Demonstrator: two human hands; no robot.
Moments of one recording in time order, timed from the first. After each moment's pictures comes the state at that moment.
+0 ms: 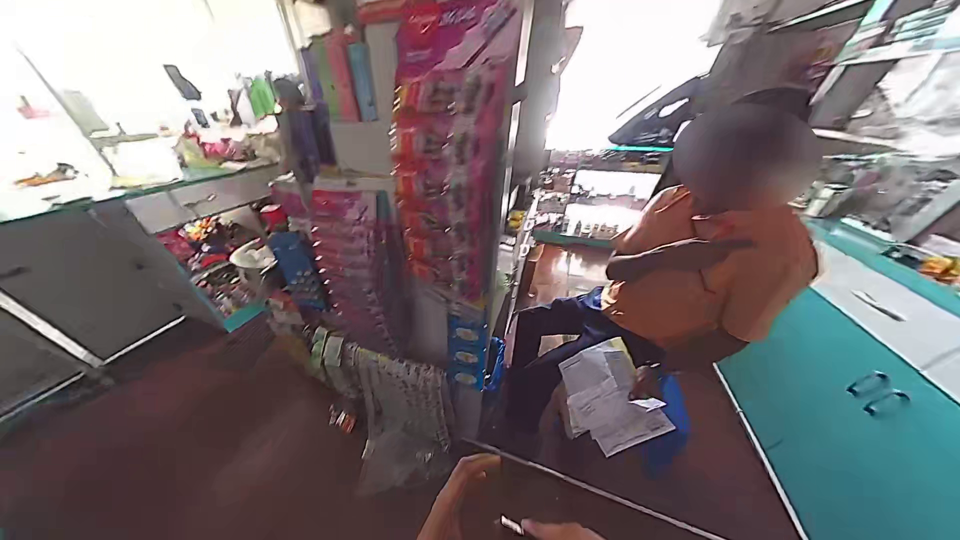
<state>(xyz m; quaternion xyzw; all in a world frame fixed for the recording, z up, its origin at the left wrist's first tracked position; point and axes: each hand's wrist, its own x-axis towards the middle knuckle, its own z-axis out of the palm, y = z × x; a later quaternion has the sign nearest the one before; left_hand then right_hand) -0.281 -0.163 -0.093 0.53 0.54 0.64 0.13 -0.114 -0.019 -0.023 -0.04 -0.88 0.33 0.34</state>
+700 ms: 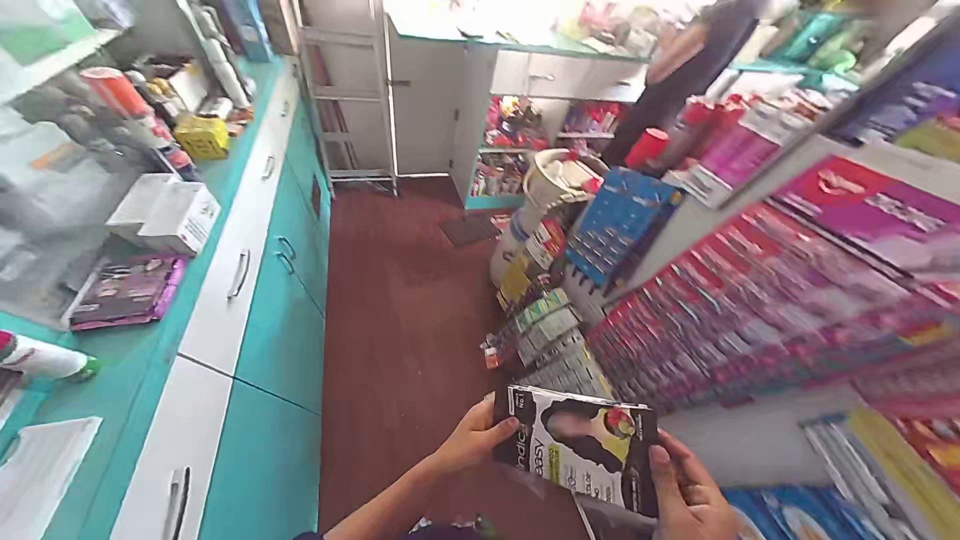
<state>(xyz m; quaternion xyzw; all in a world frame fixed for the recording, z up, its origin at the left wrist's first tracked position) -0.457 -0.466 -0.118 0.08 0.45 0.89 0.06 -0.470 -0.239 -0.021 0.04 -0.79 0.60 0.13</state>
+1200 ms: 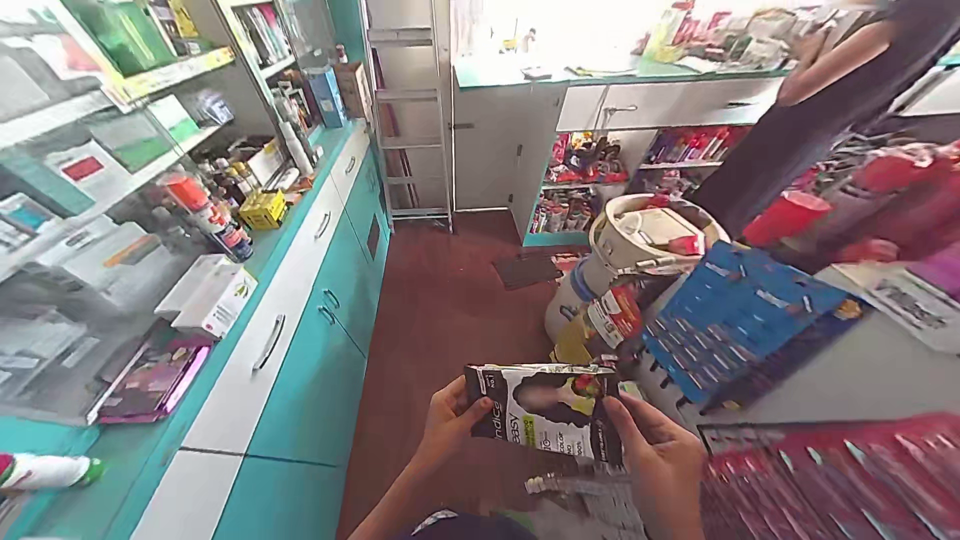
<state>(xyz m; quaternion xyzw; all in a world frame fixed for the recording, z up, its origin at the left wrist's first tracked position) -0.647 -0.592 -0.084 -0.06 0.60 0.76 -0.24 -0.754 -0.378 -0.021 0.21 -0.72 0.66 0.04</state>
